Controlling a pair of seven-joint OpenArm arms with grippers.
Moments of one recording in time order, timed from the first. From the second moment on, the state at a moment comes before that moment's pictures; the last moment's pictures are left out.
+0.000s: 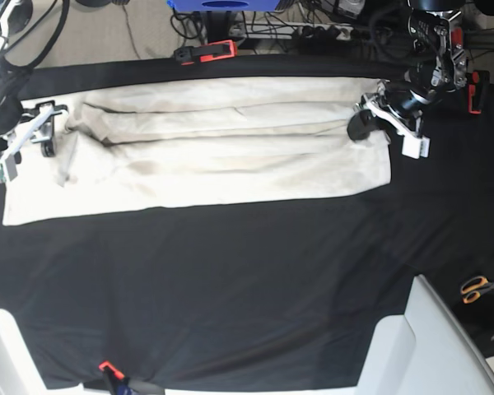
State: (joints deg) left arm 14.3 -15.5 -18.1 65.7 -37.1 -37.8 31.3; right arm -18.6 1.3 34.9 108.7 8.1 39.7 -48.9
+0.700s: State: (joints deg) left arm 18.3 -2.8 -11.6 90.5 -6.8 -33.7 32.5; right arm -18.5 1.3 34.9 104.6 8.1 39.8 -48.8
